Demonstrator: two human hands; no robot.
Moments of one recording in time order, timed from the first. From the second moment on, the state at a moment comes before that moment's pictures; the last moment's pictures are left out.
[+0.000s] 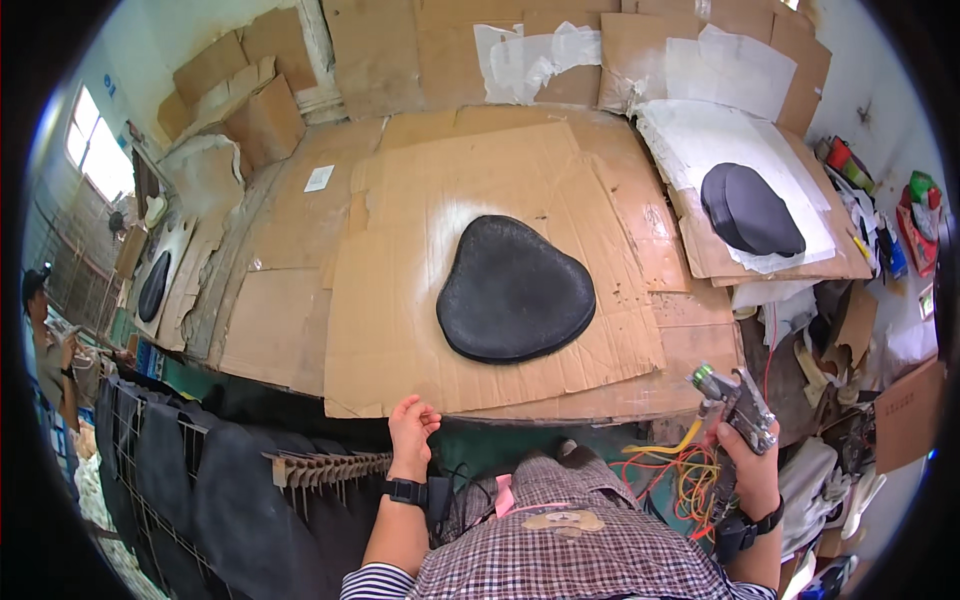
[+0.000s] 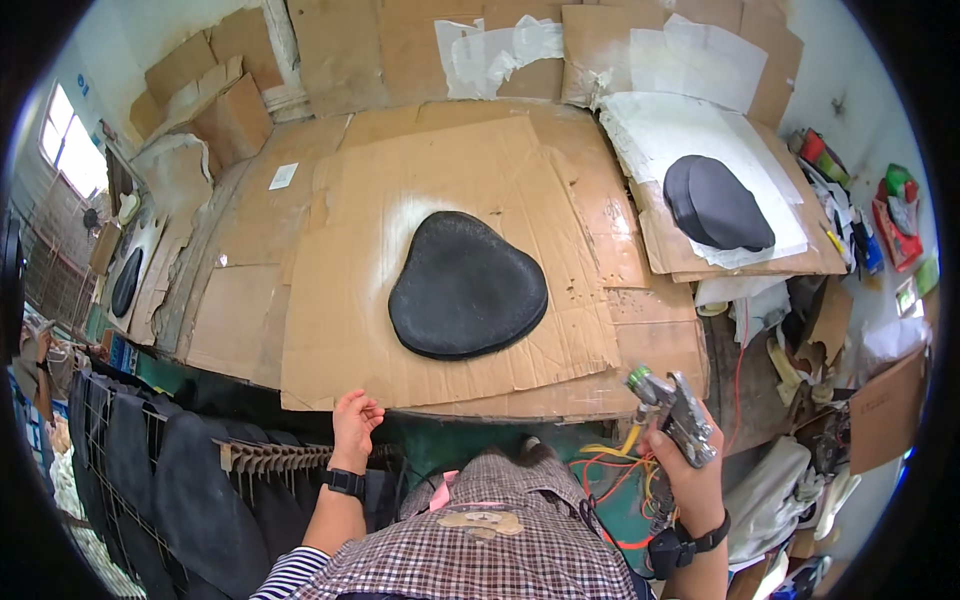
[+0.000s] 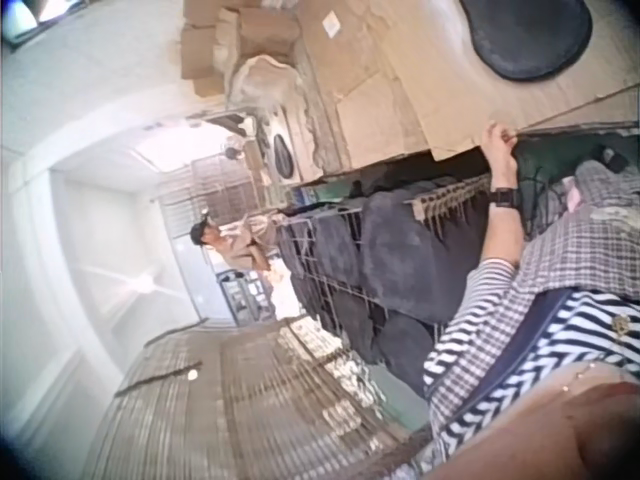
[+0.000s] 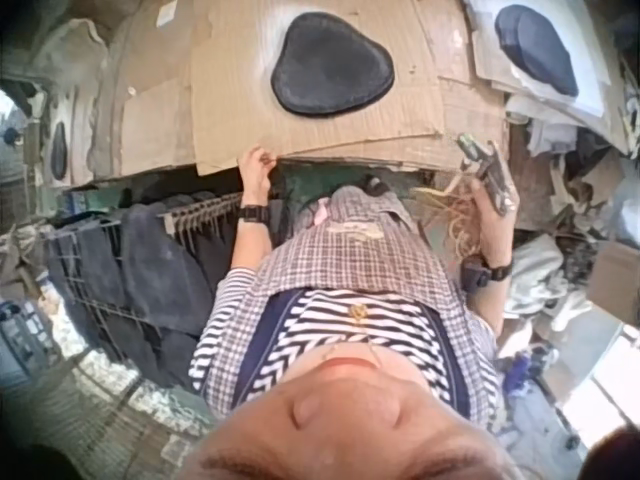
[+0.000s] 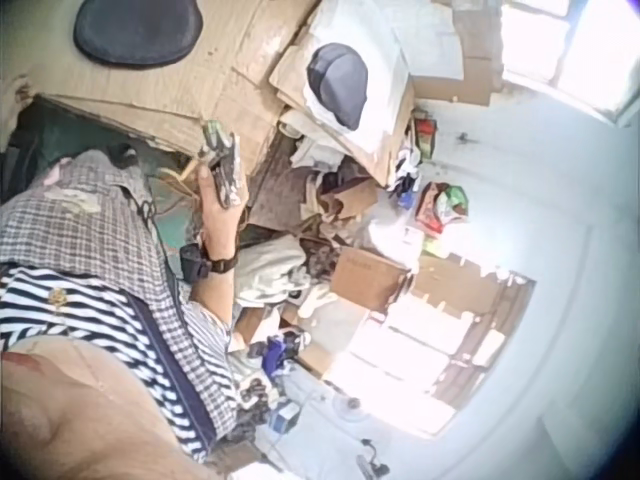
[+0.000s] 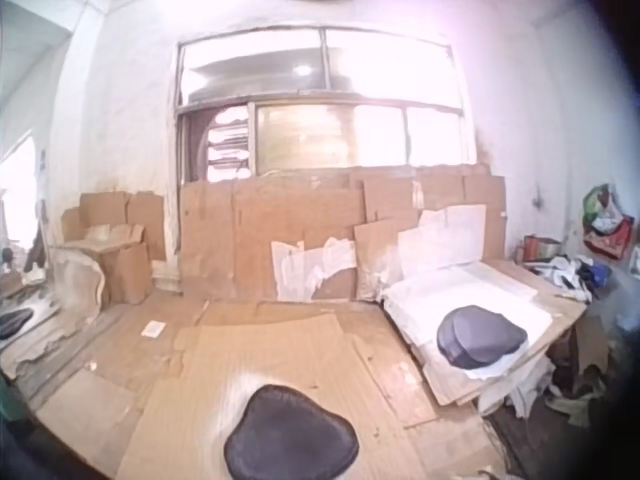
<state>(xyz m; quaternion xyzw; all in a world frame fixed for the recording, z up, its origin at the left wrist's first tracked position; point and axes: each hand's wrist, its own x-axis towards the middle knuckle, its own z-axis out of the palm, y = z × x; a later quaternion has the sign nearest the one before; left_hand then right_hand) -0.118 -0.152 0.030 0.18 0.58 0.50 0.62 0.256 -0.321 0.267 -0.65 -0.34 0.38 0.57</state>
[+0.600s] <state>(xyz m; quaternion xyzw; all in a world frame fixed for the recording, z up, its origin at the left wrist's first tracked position) -0.077 -0.082 -0.012 0.23 0.66 0.42 0.58 0.299 -0.305 0.279 -0.57 -0.42 0.48 0.52</state>
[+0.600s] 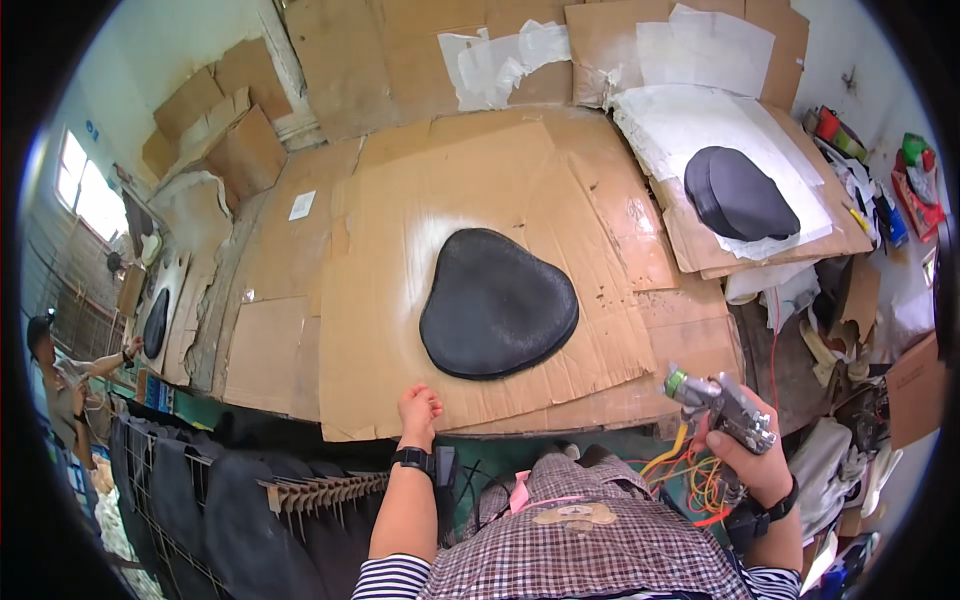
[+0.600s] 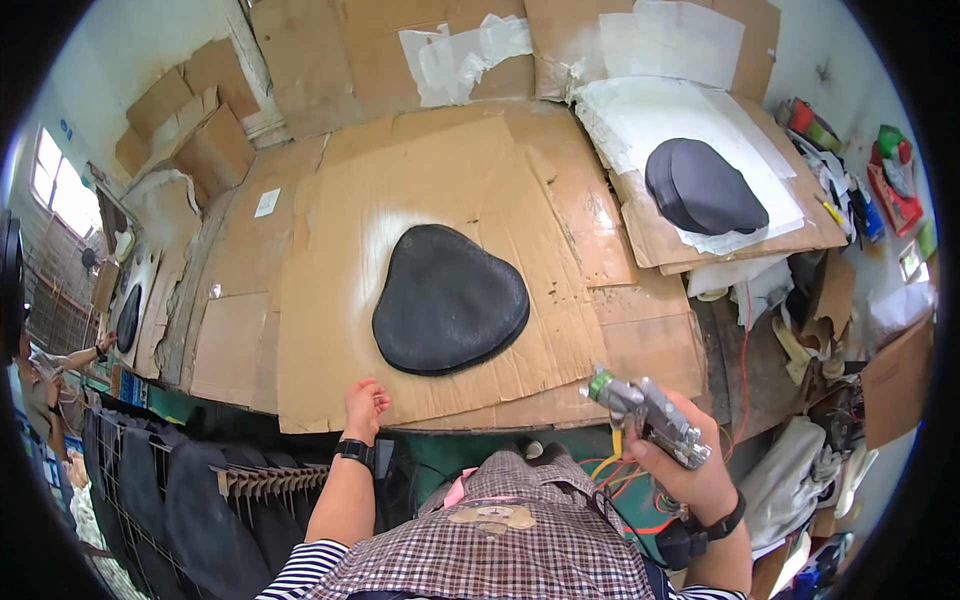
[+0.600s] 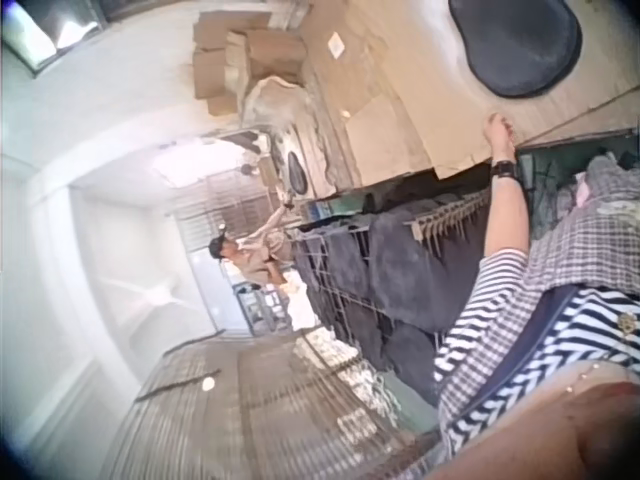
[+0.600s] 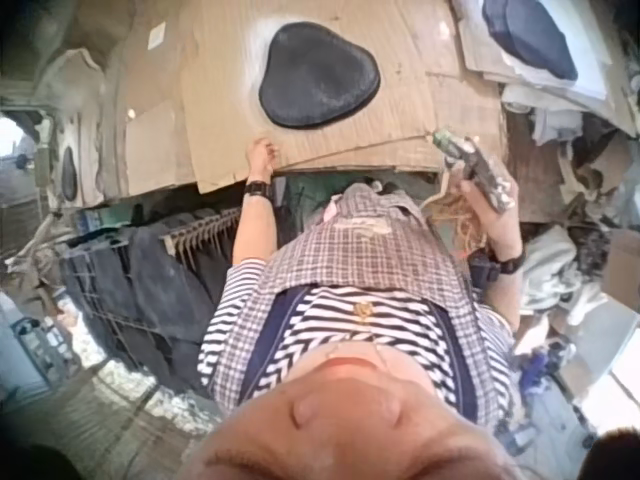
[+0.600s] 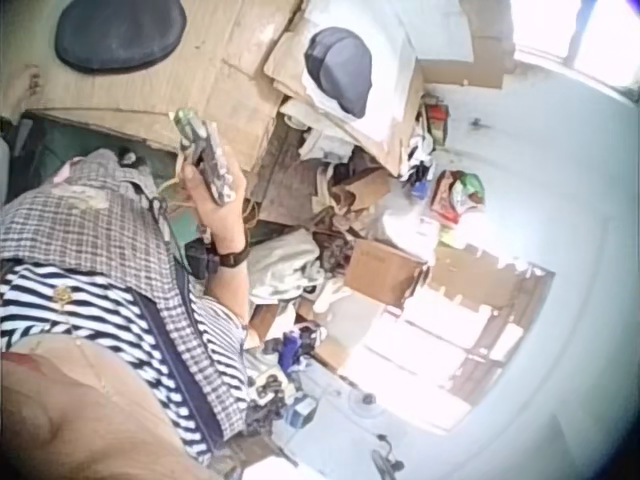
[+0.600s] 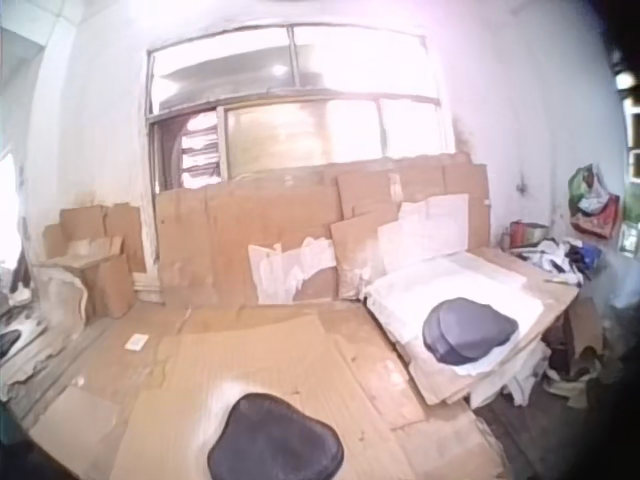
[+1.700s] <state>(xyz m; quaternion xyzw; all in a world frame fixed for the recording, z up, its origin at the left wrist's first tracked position) 0.011 -0.018 -0.032 0.43 0.84 0.26 0.21 0.399 -0.313 0.235 -0.56 -0.38 0.51 0.54</state>
